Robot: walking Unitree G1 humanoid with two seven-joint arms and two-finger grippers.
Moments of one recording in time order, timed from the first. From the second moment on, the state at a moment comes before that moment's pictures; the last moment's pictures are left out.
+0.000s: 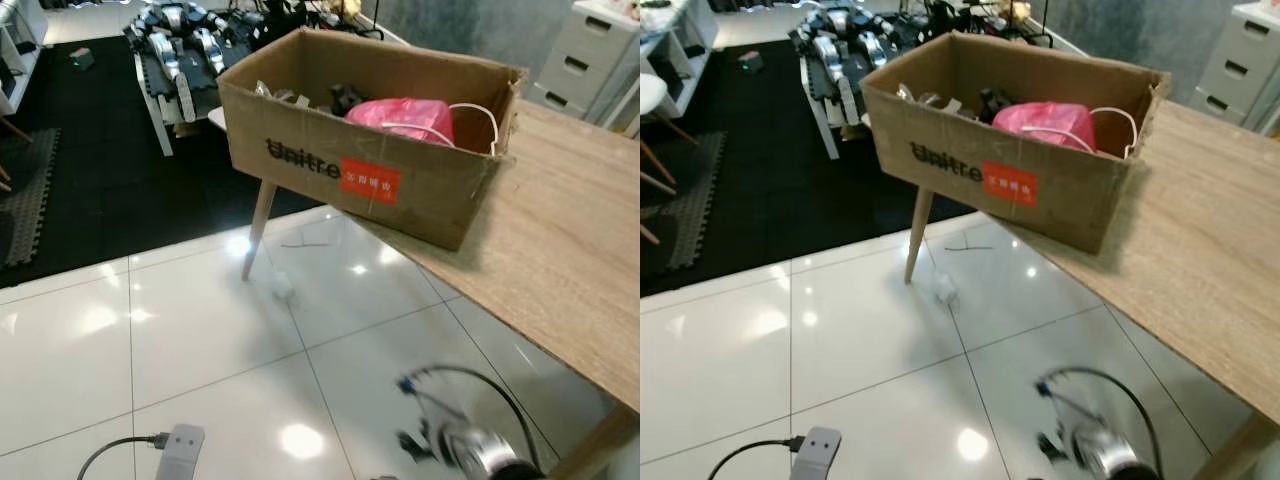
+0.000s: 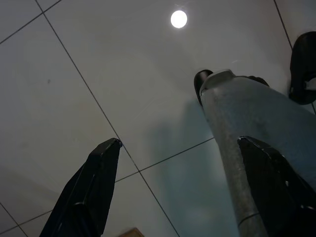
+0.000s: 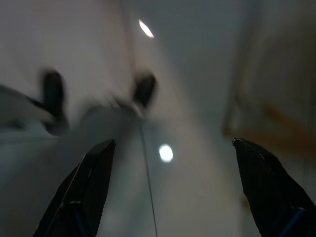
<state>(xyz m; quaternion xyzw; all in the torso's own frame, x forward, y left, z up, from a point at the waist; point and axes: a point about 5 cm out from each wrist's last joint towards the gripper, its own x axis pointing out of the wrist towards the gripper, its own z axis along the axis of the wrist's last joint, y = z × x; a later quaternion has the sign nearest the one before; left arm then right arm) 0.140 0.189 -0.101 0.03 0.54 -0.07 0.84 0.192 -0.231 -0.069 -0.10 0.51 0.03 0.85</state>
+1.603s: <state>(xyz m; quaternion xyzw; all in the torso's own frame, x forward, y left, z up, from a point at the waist) 0.132 0.191 -0.104 0.03 0.54 -0.08 0.84 0.118 -0.248 -0.099 -0.12 0.60 -0.05 0.79</state>
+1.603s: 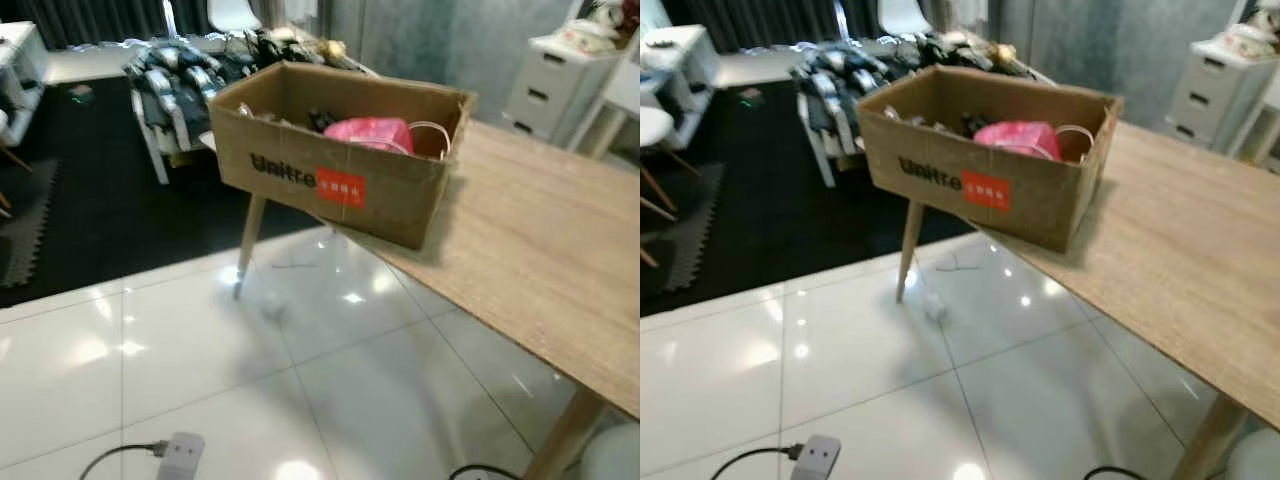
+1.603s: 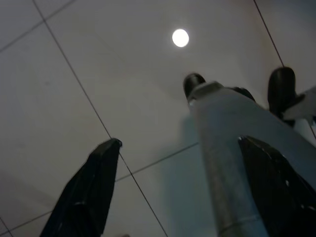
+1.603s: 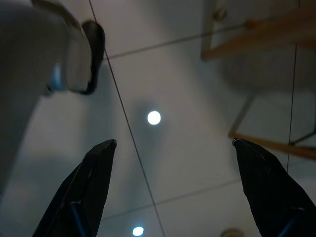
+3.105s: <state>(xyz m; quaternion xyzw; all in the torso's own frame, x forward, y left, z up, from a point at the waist) 0.132 0.192 -0.103 0.04 0.54 -0.08 0.83 0.114 -0.238 -0.102 -0.13 0.60 -0.03 0.79</state>
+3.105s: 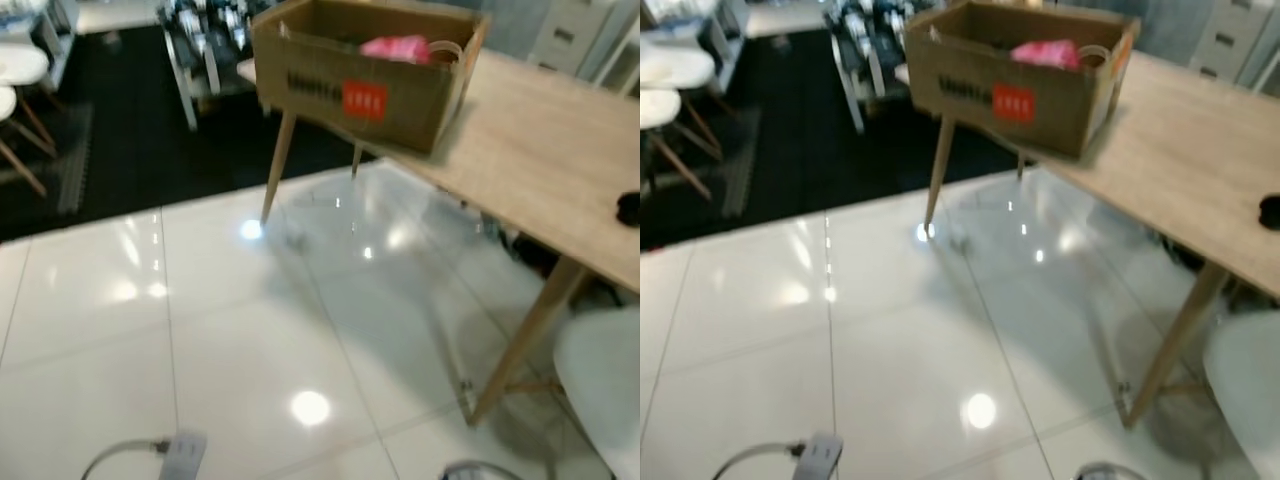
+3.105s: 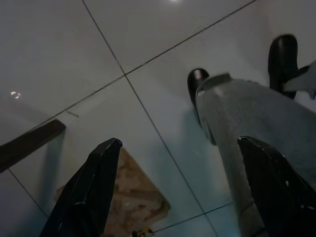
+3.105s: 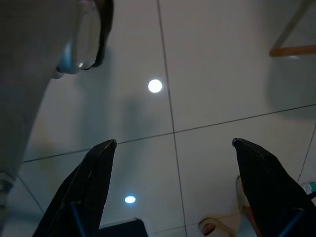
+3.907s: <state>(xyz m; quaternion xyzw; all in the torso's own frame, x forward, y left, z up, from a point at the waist) 0.134 0.191 -0.103 0.05 0.54 -0.08 0.84 0.109 -0.235 -0.105 -0.13 0.60 -0.02 0.79</state>
